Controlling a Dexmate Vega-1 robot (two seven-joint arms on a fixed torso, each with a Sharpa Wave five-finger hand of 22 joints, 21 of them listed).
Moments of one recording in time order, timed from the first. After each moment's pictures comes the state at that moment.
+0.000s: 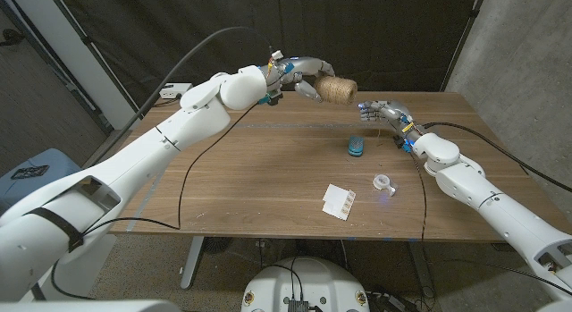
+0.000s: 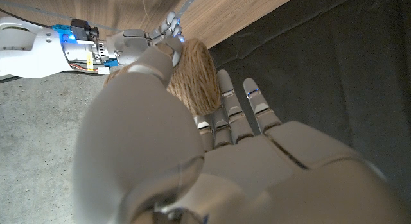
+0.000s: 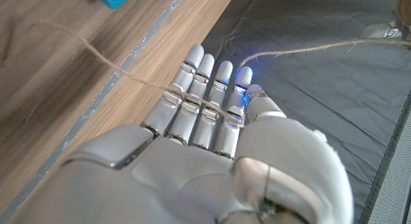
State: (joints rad) left arm 0.40 0.66 0.71 -1.88 0.42 0.05 -0.30; left_hand 1.27 0.03 0.45 -0.18 0.47 0.41 0.12 0.54 0.44 0.28 0.09 0.75 0.92 0.40 0.00 0.62 0.69 0.19 0.14 0.52 0.22; right arm -0.79 -0.68 -0.40 -1.40 0.49 0.20 0.05; right_hand 0.80 0.18 0.42 -0.15 0.17 0.91 -0.09 0.28 0.22 0.83 -0.08 0.38 0.30 0.74 -0.08 0.40 0.32 0.77 -0.08 0.43 0.19
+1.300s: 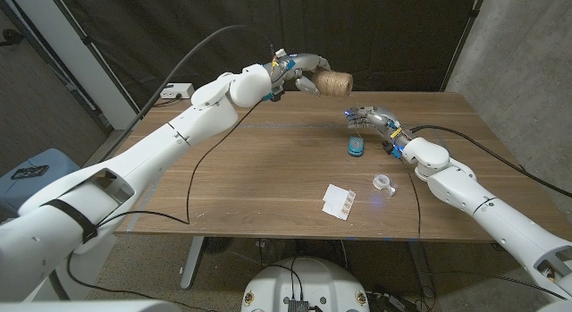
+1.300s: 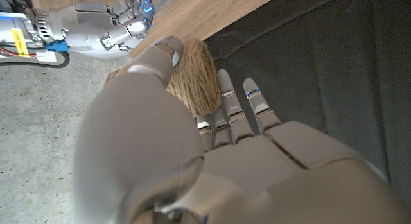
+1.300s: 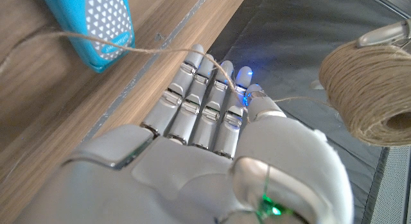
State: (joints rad) left arm 0.35 0.60 0.76 -1.78 0.46 0.10 -0.23; left_hand 1.27 0.03 0.45 -0.18 0.47 0.41 0.12 0.54 0.44 0.28 0.09 0.75 0.92 0.41 0.01 0.62 0.70 0.19 0.13 0.53 0.22; right arm -0.82 -0.68 -0.44 -1.48 0.48 0.16 0.06; right_hand 0.80 0.18 0.42 -0.15 0.17 0.91 -0.10 0.27 0.22 0.84 -0.08 0.37 0.30 0.74 -0.08 0.40 0.32 0.77 -0.08 0.43 0.19
